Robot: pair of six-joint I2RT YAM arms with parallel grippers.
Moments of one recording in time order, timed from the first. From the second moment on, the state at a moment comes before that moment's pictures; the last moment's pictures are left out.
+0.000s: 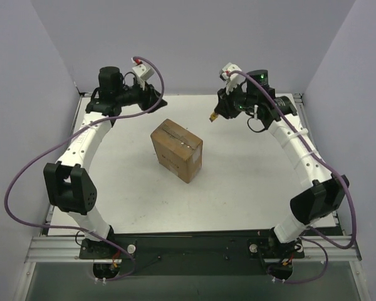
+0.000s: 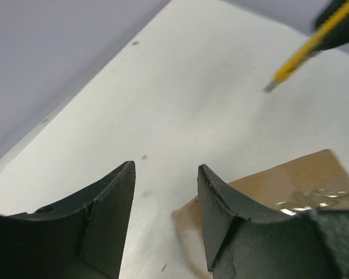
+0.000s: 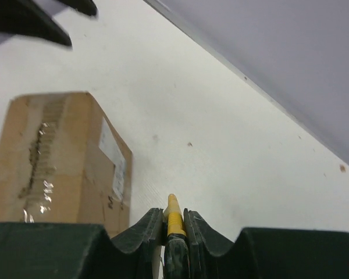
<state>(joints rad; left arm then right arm) -0.21 1.72 1.63 -0.22 0.89 0.14 0.37 1.64 1.76 -0.64 -0.42 -0.27</state>
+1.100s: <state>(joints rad) -0.21 1.49 1.25 -0.45 0.44 0.25 0.55 1.77 1.67 -0.71 -0.43 -0.54</state>
